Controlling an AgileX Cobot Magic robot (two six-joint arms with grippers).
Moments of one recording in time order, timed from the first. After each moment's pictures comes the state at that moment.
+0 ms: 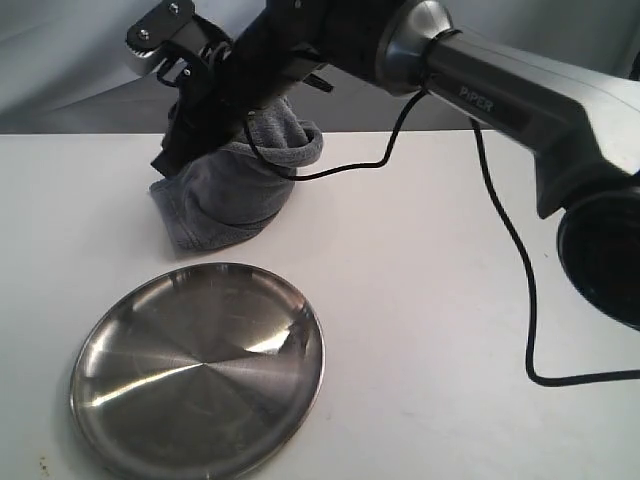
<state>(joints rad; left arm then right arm) -0.04 0.00 0.00 0.16 0.36 -0.25 0.66 2.31 -2.20 0.47 0.82 -0.78</state>
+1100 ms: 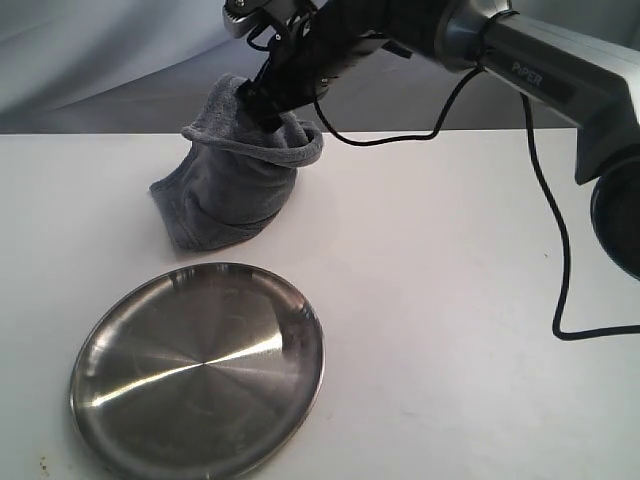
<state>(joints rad) -0.04 0.00 0.00 0.16 0.36 -0.25 0.53 2.31 -2.20 0.23 0.76 -0.55</state>
